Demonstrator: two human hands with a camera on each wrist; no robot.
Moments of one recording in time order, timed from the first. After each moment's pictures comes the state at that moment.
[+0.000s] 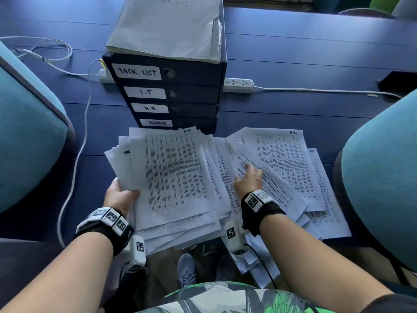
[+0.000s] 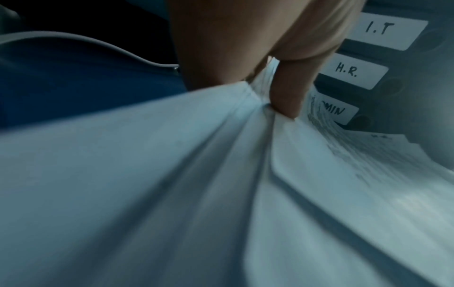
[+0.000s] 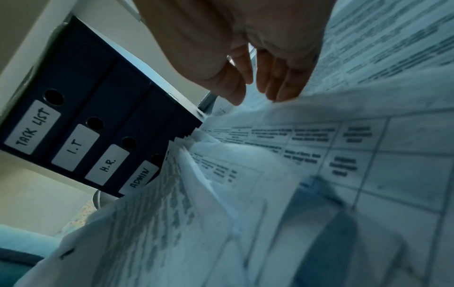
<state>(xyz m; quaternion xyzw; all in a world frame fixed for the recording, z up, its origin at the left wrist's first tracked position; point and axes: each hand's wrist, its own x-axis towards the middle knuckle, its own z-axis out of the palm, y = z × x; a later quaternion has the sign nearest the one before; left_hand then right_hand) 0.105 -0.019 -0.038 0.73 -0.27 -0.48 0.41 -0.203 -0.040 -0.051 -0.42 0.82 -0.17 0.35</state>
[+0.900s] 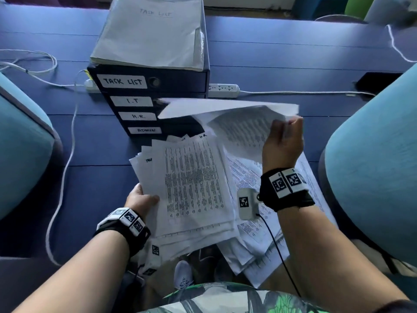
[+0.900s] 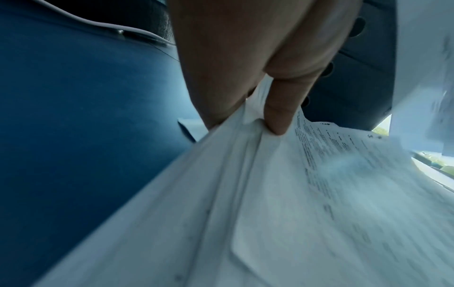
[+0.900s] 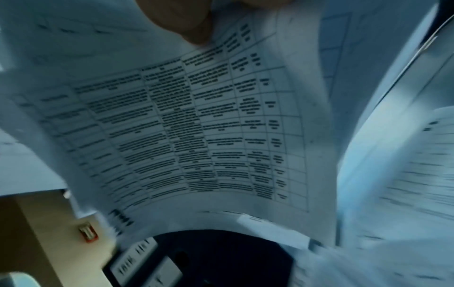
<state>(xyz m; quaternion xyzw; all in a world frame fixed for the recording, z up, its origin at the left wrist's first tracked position) 0.057 -0.026 -0.043 0.69 -0.27 -0.59 0.31 -0.250 -0.058 0.066 -0.43 0.66 -0.61 -0.01</state>
